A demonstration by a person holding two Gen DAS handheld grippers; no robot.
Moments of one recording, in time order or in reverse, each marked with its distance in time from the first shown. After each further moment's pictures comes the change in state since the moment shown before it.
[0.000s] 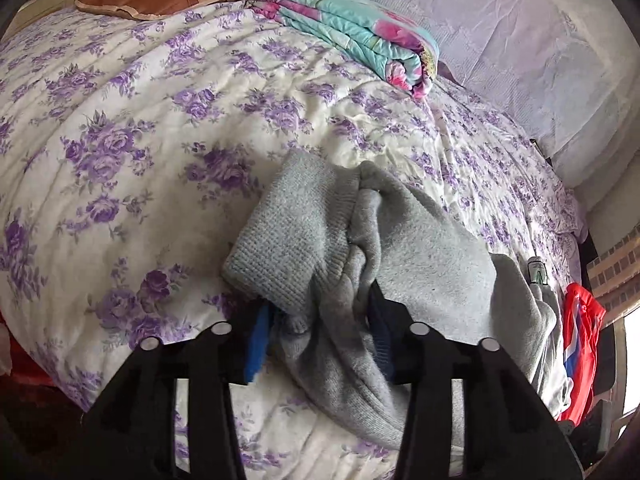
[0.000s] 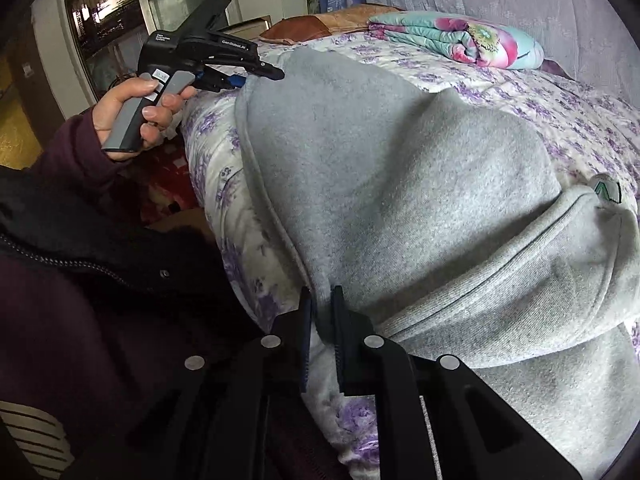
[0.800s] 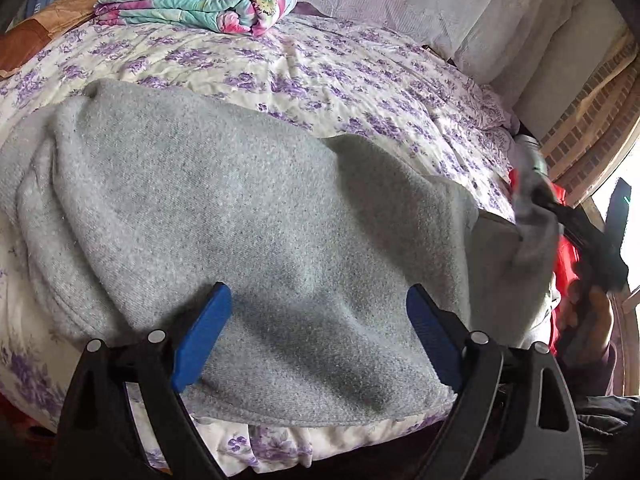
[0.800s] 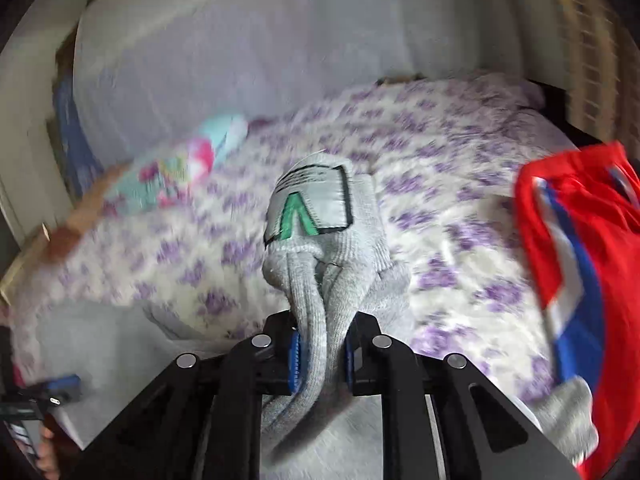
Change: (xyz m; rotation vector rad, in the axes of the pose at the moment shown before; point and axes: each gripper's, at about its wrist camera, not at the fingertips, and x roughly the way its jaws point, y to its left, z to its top) left arm 0.013 -0.116 -0.079 0.348 0.106 -0.207; right arm -0.139 -0.130 -0.046 0.785 -0.528 -0.616
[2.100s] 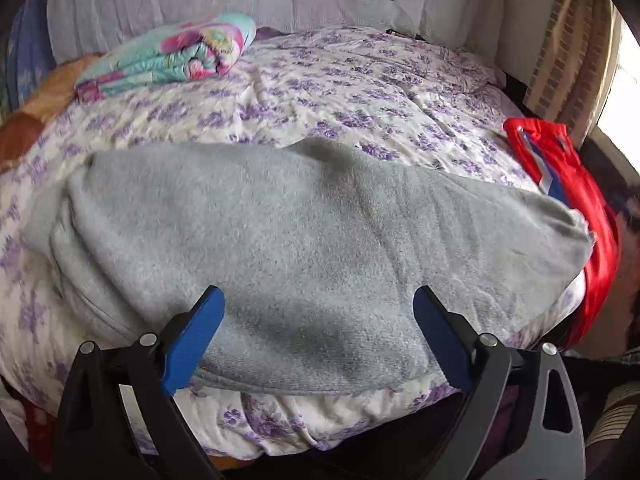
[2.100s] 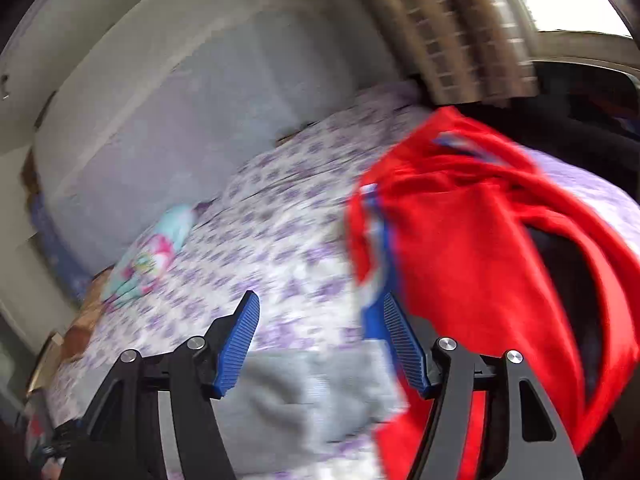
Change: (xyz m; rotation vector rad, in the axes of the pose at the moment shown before) left arm -0.019 -0.066 -0.025 0.294 -0.067 0.210; right arm -0.101 -0.120 0.017 0.187 -0.008 0.035
